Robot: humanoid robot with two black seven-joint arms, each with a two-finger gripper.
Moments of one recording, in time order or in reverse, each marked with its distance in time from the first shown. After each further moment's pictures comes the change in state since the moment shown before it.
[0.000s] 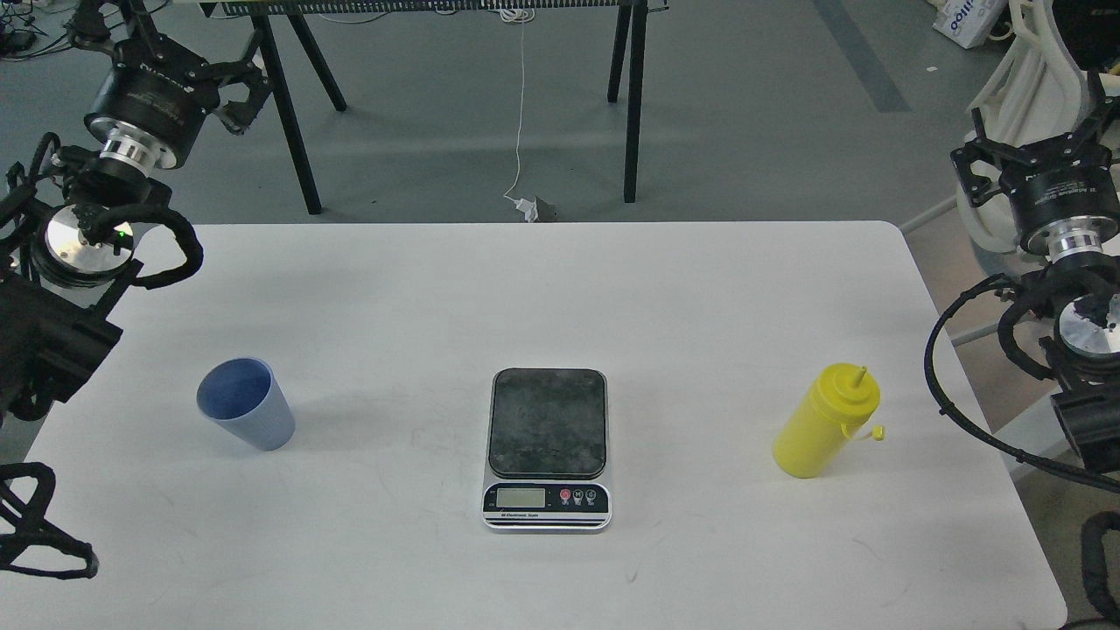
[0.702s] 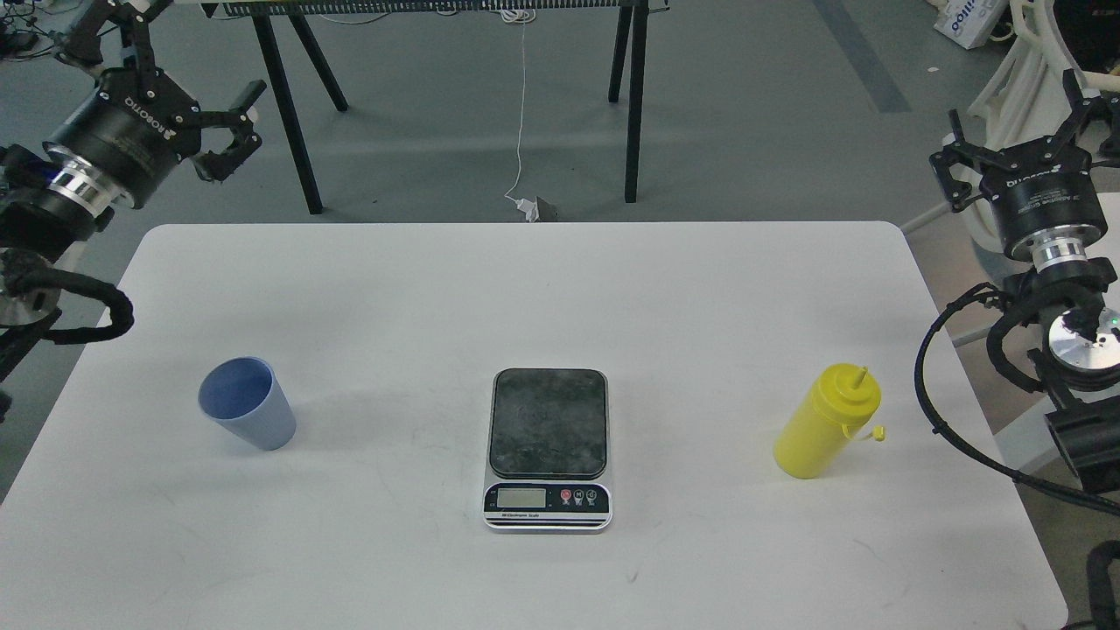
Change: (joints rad) left arm 0.230 0.354 0.073 -0.525 0.344 0.065 -0.028; right arm -0.092 -0.014 0.012 0.161 0.000 0.000 0.001
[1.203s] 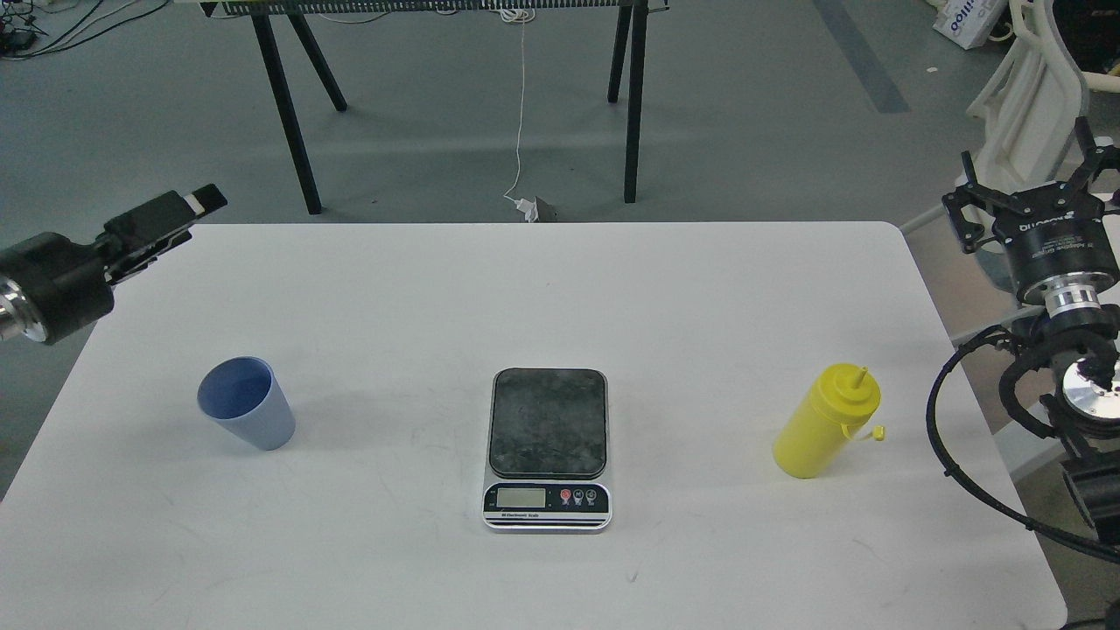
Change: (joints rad) left arm 0.222 0.260 0.041 -0.189 1.119 0.326 -0.129; right arm -0.141 -0.022 0.076 0.086 0.002 0.000 0.000
